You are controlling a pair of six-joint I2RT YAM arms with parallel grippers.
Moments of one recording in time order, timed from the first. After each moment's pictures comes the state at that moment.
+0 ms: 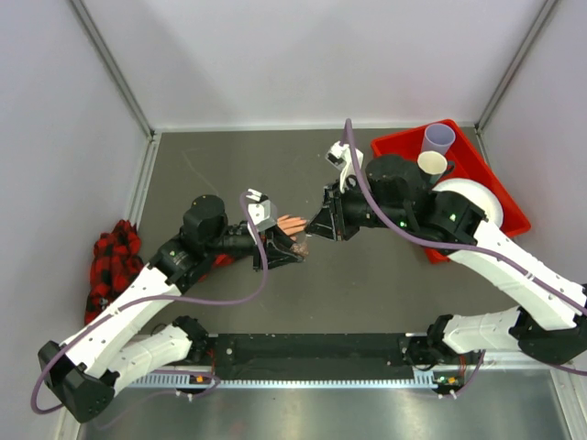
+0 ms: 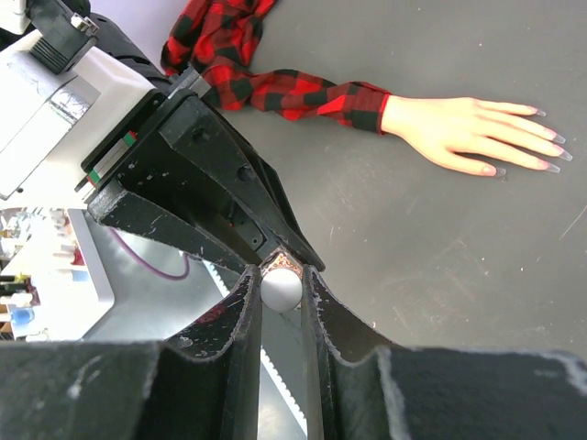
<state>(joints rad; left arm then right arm) -0.64 0.90 0.85 -0.17 0.87 0.03 0.98 1.23 1.54 -0.76 -0.16 0.45</state>
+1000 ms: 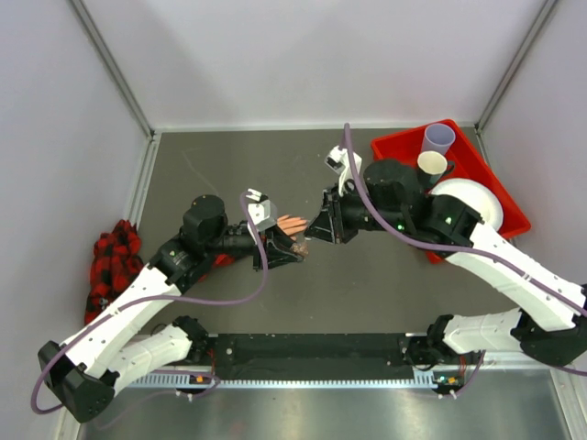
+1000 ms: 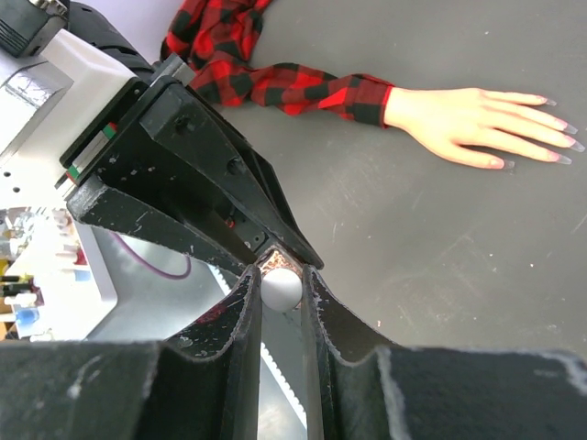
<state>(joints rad) -0.64 0.89 0.85 -0.17 0.87 0.03 0.98 1.21 1.49 -0.72 -0.16 0.47</state>
